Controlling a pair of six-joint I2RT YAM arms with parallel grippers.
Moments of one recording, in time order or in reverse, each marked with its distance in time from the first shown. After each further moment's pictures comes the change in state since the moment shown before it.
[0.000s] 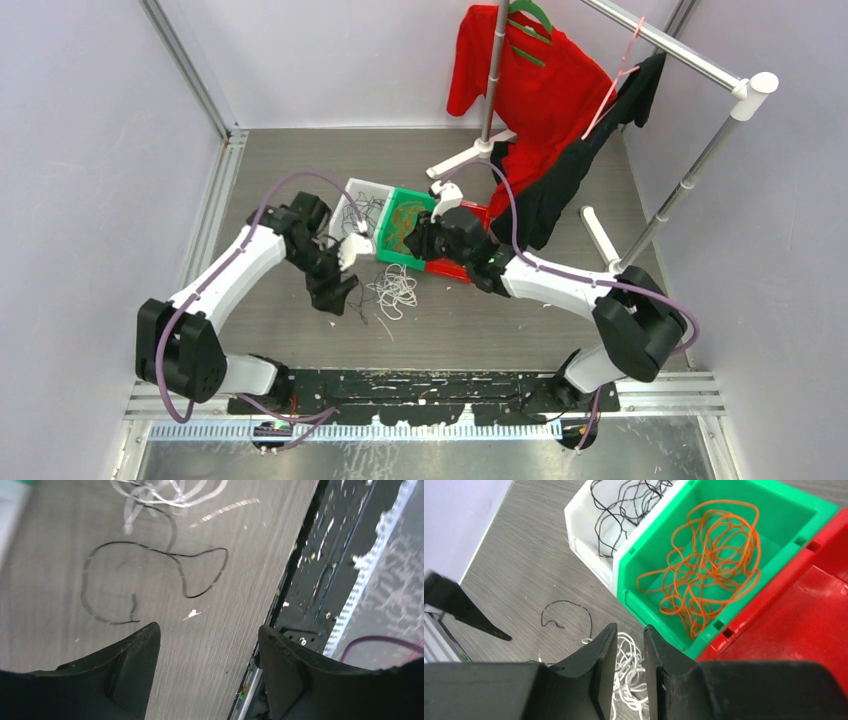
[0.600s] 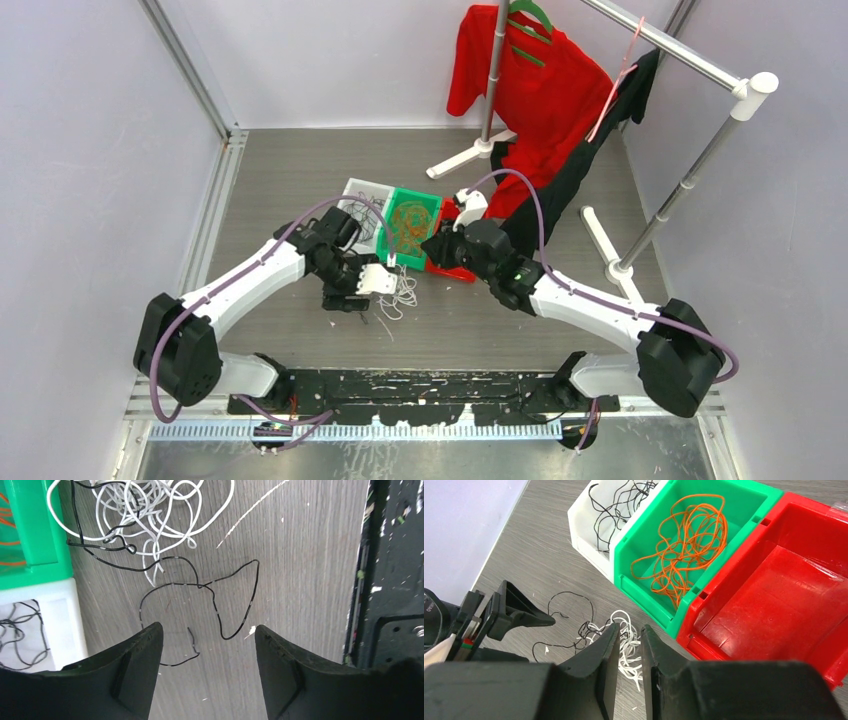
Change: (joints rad) left arm -0.245 -0.010 -0.145 0.211 -0.186 0.271; right arm 0.011 -0.236 -0.151 -0.047 0.051 0.031
